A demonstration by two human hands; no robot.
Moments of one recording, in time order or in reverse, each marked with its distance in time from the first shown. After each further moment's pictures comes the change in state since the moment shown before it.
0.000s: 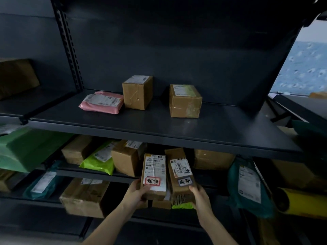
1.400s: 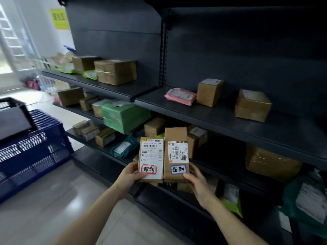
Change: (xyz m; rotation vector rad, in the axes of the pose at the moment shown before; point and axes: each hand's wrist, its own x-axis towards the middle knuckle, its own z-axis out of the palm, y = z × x) left_hand -0.192 0.016 -0.137 0.008 0.383 0.185; right_hand -0.123 0.024 0.115 -0.153 -0.715 -0.251
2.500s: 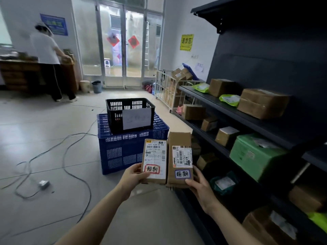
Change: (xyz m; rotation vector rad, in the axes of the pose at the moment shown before) left_hand -0.091 0.031 -0.455 -0.117 0.601 0.128; right_hand 0.089 0.034 0.494 -0.123 -0.650 0.000
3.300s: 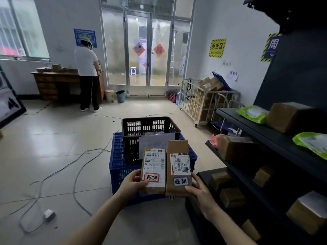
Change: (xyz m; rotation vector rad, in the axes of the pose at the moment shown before) left_hand 0.328 0.073 -0.116 0.091 0.159 -0.032; right_hand 0.396 -0.021 0.069 -0.036 -0.171 0.098
